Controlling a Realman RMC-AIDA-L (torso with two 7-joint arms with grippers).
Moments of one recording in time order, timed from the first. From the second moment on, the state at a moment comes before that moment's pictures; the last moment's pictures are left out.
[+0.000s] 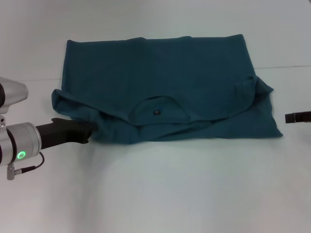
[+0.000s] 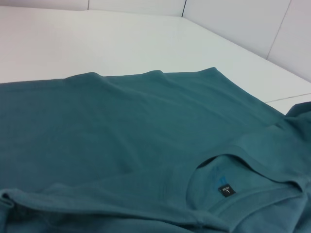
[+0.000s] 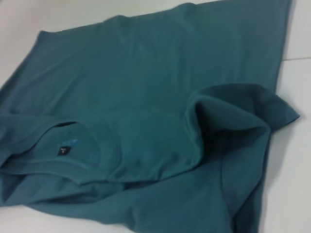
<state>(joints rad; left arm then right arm) -0.51 -2.17 0.98 0.84 2.03 0.95 -1.84 0.57 1.94 -0.56 -0.92 -2.45 -1.40 2.24</state>
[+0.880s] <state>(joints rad) -0.52 -2.17 0.99 0.83 2.04 0.95 -1.83 0.65 1.97 -0.65 -0.77 -2.53 -1.18 2.26</state>
